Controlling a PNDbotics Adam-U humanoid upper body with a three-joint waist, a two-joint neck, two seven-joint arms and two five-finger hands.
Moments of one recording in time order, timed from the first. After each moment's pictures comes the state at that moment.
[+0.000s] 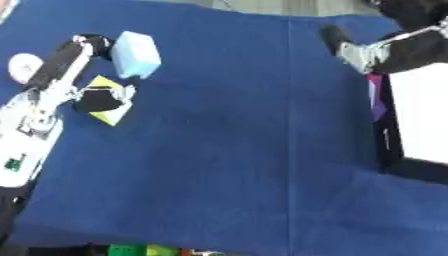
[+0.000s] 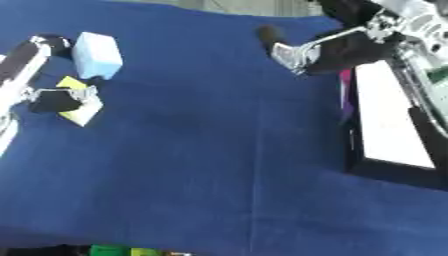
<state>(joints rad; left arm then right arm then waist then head) -0.68 0.37 -0.20 -1.50 -0.68 0.07 -0.06 -0.80 -0.58 0.22 -1.89 0.05 -0.04 0.52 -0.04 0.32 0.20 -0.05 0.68</state>
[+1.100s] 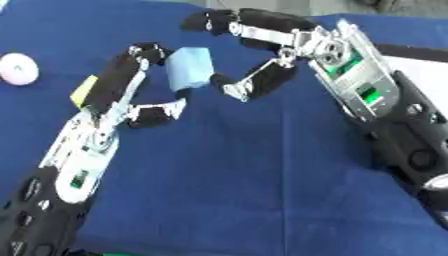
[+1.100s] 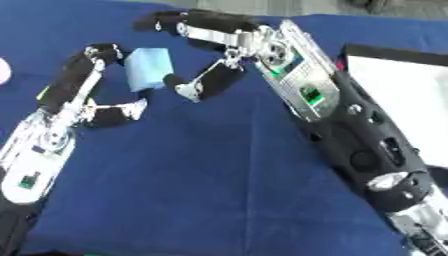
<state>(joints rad) -0.70 0.20 -0.27 -1.50 -0.84 -0.05 0.03 -0.99 -0.35 0.39 -1.52 0.44 -0.16 0.55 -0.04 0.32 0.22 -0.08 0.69</state>
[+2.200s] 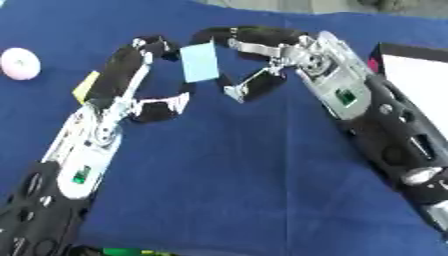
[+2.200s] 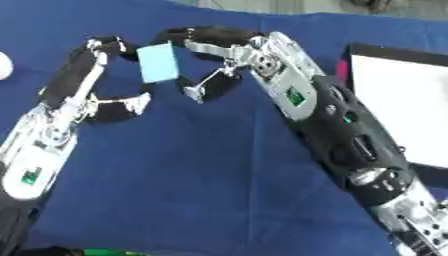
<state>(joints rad) -0.73 0.19 -0.27 -1.49 -0.83 -0.06 0.03 -0.99 -0.33 0.39 -1.38 0.51 -0.21 0.56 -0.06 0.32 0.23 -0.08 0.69</state>
